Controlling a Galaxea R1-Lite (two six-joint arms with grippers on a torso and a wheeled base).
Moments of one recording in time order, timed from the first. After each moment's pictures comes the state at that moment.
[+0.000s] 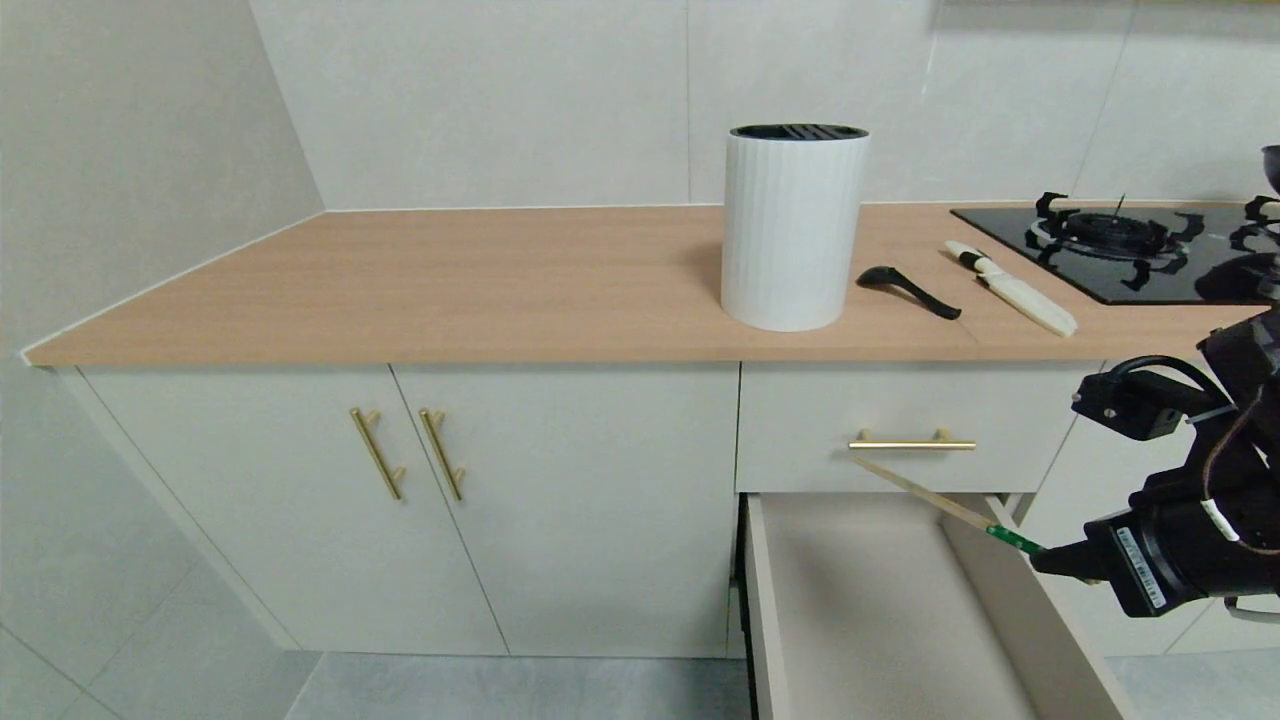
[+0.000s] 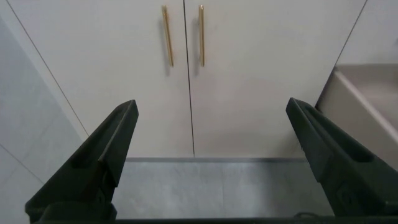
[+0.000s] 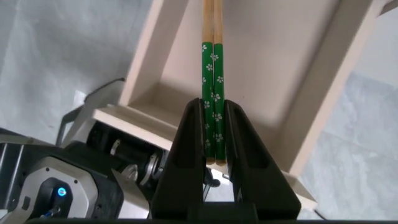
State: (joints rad) left arm 0.00 0.00 0.00 0.00 0.00 0.01; right arm 0.35 1.40 -0.93 0.42 0.07 0.04
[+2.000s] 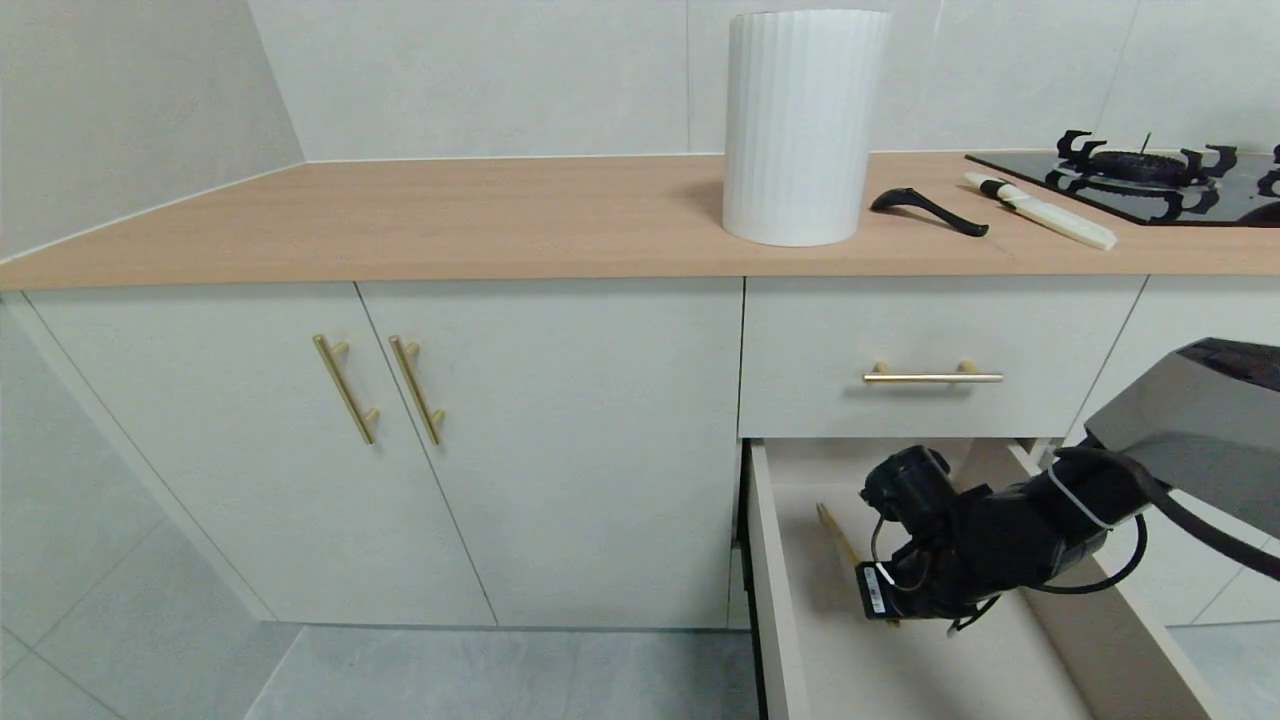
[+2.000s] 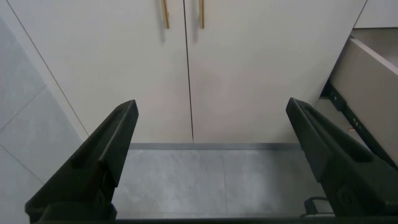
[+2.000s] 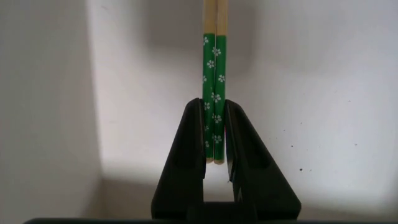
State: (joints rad) left arm 0.00 0.00 0.00 0.00 0.00 0.01; right arm 0.42 2.19 -0.99 -0.08 -0.09 0.34
